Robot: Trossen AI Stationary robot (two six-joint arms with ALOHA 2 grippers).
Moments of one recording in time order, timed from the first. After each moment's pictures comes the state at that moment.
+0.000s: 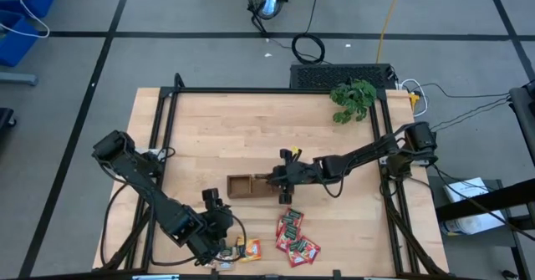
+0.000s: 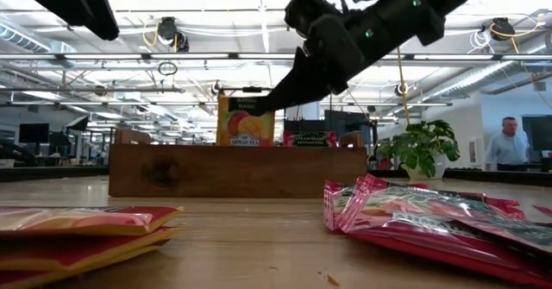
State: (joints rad) left arm -0.76 1.72 1.30 -0.88 -0.61 -0.79; right arm 0.18 1.76 0.93 0.28 0.21 0.04
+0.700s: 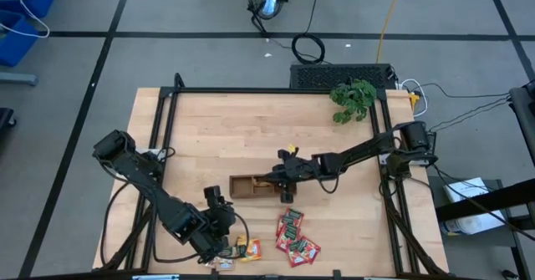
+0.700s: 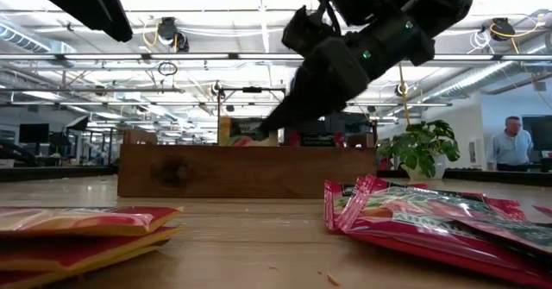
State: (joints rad) left arm -0.74 1.72 1.30 -0.87 -0.63 -0.77; right arm 0.13 1.81 0.90 0.34 0.08 0.01
